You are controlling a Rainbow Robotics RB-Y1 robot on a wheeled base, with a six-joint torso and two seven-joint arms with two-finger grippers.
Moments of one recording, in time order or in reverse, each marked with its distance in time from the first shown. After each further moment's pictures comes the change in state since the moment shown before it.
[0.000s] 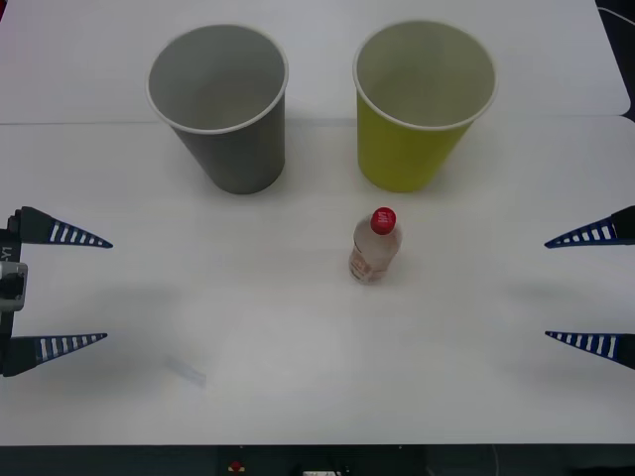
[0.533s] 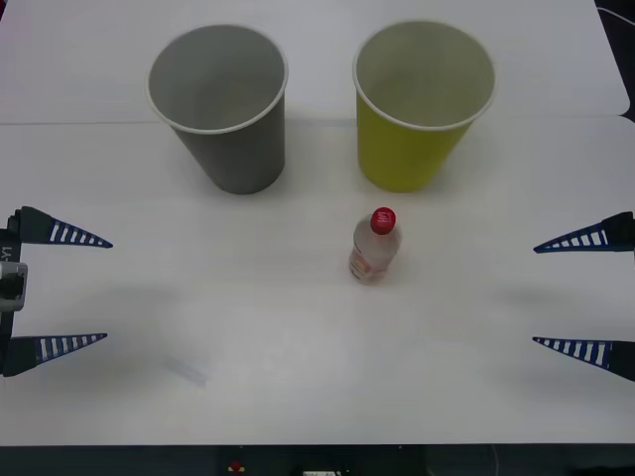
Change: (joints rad) right arm 0.016 0.023 0.015 -0.007 -0.066 0.014 0.019; left arm 0.000 0.000 0.000 0.000 0.000 0.000 0.000
